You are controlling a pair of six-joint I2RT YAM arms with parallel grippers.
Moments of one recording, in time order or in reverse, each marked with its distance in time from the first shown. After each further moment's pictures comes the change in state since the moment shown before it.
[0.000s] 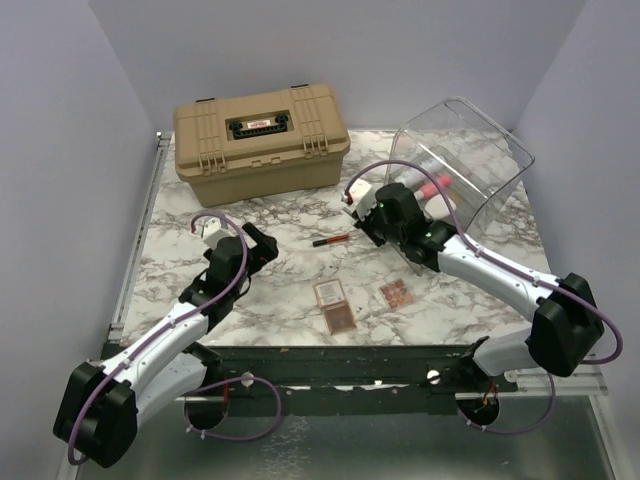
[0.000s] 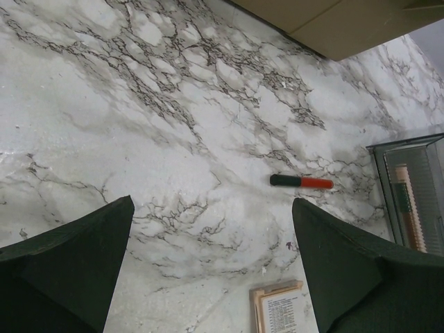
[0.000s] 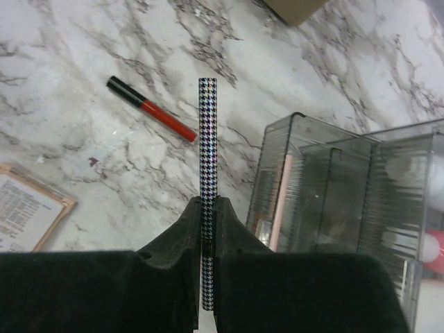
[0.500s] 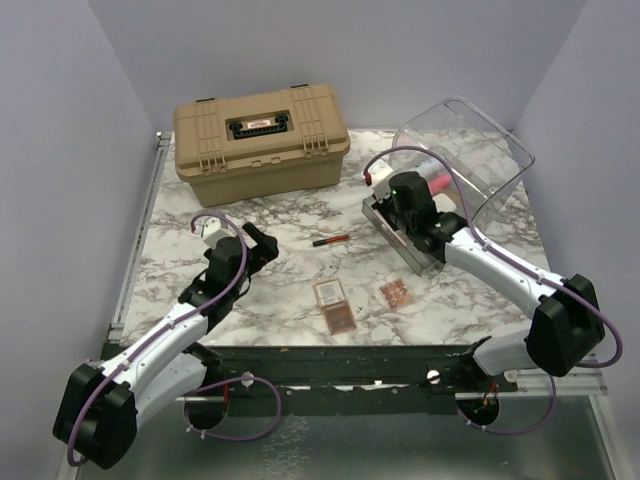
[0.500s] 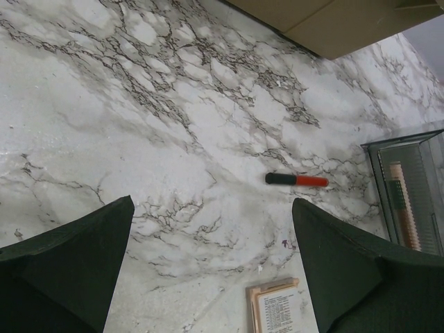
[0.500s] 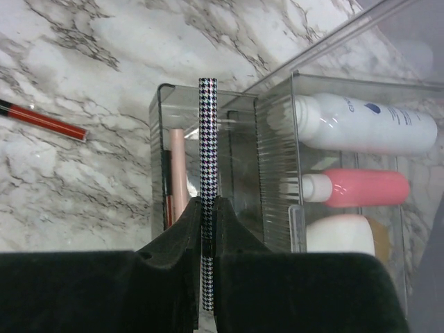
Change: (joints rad) left arm 0.000 -0.006 0.000 0.002 0.011 0.000; right arm -0.095 0.001 0.034 -0.012 0.225 0.007
